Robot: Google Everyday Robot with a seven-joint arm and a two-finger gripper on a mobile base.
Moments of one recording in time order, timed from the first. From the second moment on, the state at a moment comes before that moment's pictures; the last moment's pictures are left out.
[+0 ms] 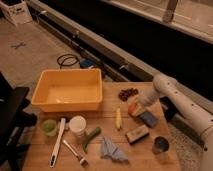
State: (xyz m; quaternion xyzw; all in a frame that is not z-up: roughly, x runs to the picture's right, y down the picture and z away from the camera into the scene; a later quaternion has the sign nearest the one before) arm 0.191 0.126 0.880 -0.33 -0.23 0.11 0.91
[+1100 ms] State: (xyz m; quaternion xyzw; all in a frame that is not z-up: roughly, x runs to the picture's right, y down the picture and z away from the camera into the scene) arm 0.120 0.036 0.739 -0.23 -0.29 0.05 0.93
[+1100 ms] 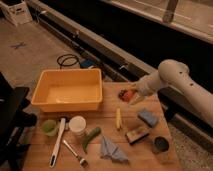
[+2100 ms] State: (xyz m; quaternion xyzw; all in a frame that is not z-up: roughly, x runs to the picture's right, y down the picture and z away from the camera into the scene) arm 0.067 0.040 0.729 -0.24 -0.35 0.02 0.91
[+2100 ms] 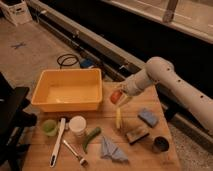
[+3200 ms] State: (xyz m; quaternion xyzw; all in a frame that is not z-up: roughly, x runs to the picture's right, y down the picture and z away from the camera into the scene) arm -0.119 0.120 0.692 -0.32 -0.46 -0.13 0.82
